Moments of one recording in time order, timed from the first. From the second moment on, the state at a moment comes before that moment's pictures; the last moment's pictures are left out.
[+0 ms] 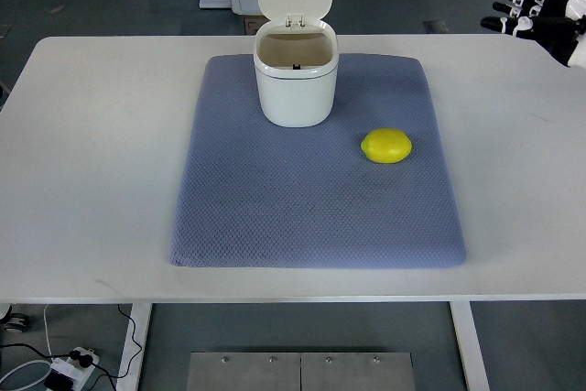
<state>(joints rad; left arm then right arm) -0.01 0.00 -0.10 -0.27 -0.02 0.20 -0.36 1.02 -0.74 0.33 1.00 -0.18 0.22 0.31</state>
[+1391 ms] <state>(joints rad) -0.01 0.00 -0.10 -0.27 -0.02 0.20 -0.36 0.98 -0.71 -0.01 1.31 -0.51 -0.25 0.36</state>
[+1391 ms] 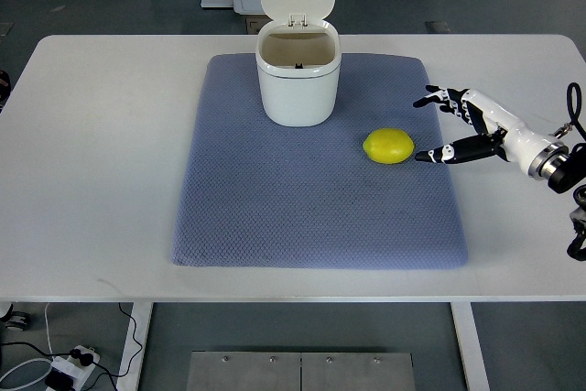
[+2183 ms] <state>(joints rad) -0.01 0.00 -0.10 -0.27 -0.02 0.20 -0.36 1.09 -0.57 -0.18 1.25 -0.51 -0.37 0.34</state>
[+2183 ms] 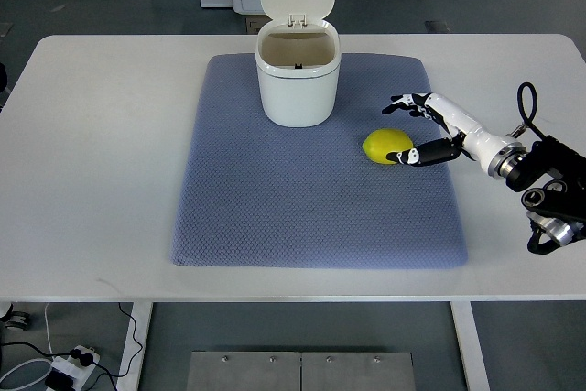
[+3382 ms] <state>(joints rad) -0.01 0.00 -0.10 -0.27 -0.02 0.20 -0.36 1.10 -0.48 -0.27 1.14 -0.51 -0.37 0.34</state>
